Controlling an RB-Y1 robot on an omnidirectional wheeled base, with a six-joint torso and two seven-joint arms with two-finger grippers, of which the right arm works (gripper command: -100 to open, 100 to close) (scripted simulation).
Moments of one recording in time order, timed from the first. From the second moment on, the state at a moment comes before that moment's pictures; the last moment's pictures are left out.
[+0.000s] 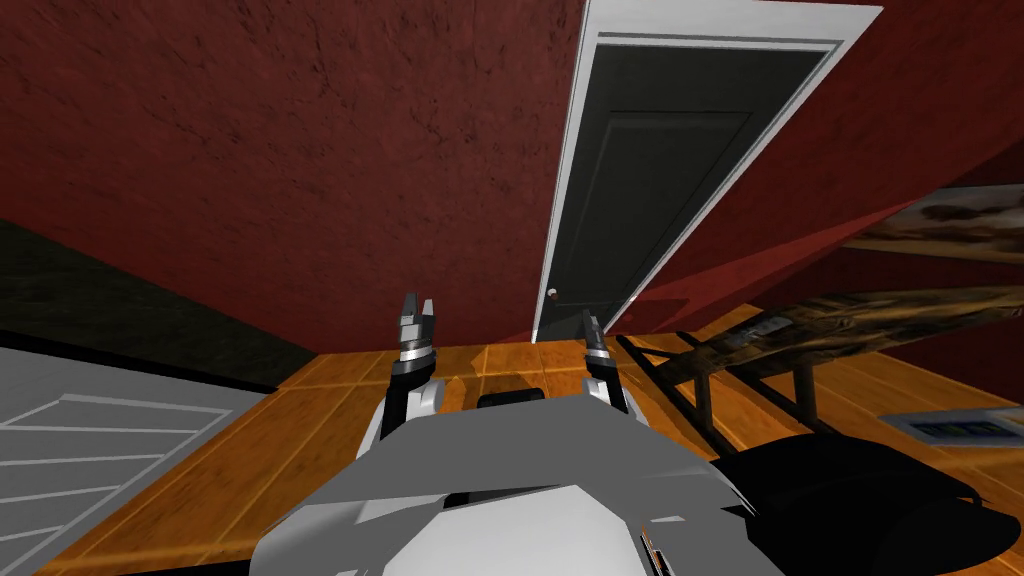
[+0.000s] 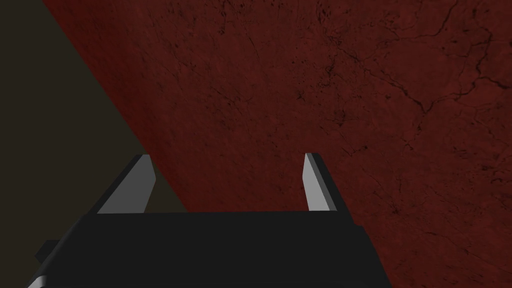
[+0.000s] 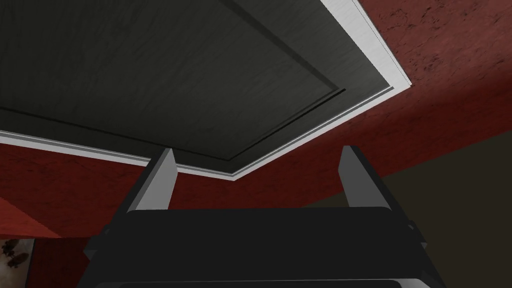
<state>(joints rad) 0.44 -0.06 -0.18 -1.76 -0.09 -0.65 0.65</state>
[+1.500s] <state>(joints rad) 0.42 -0.04 -0.28 -1.49 -0.08 -0.71 1.01</state>
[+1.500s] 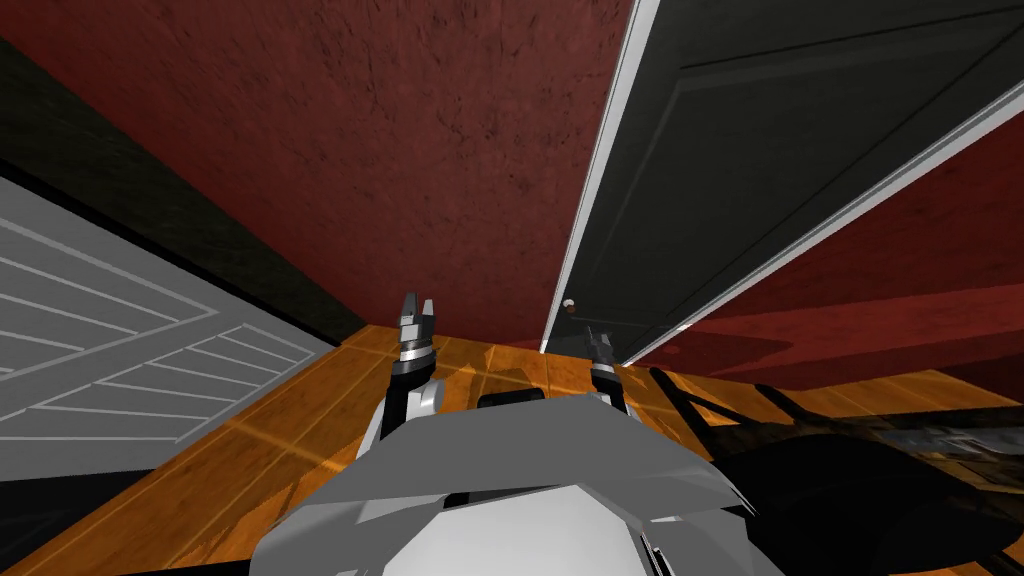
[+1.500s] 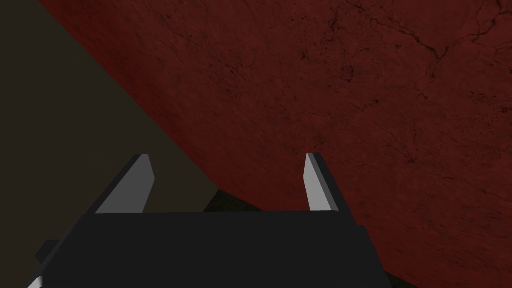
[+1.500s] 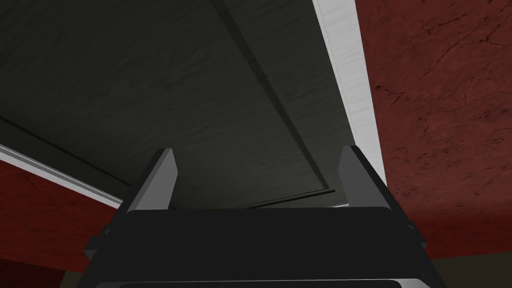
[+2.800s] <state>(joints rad) 0.39 0.01 -0.37 -1.24 -0.08 -0.76 1.34</state>
